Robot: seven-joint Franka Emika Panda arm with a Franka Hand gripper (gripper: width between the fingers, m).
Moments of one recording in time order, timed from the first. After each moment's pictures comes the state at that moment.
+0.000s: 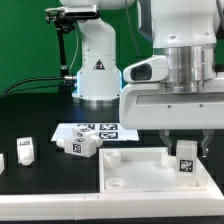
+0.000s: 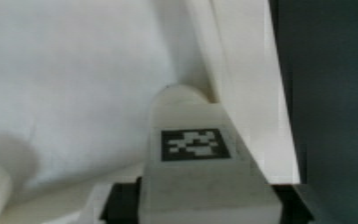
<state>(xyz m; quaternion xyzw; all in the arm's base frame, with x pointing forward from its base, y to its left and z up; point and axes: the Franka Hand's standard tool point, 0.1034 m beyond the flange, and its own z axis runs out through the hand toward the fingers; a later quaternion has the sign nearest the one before) 0.634 0.111 0.074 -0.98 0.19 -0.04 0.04</state>
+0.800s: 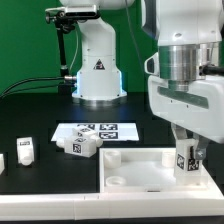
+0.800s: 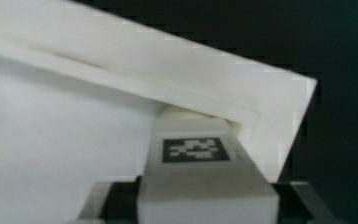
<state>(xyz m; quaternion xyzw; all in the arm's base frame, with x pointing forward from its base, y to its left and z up) 0.637 0.116 0.076 -0.75 0.66 -0.02 0.06</state>
